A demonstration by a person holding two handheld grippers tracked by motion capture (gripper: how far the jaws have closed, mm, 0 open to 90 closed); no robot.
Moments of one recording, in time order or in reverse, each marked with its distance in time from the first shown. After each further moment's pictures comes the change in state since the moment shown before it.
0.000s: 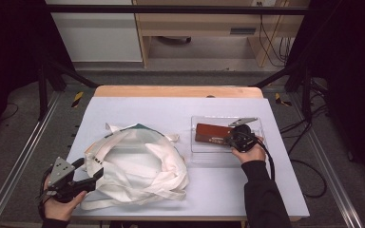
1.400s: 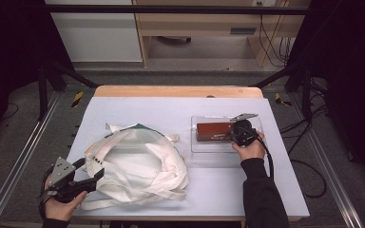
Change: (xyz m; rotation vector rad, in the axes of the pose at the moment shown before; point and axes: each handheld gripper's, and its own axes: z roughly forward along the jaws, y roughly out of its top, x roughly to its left) left arm -0.001 0.000 0.001 0.003 -0.009 0.003; right arm -0.010 0.009 0.007 -0.014 -0.099 0.035
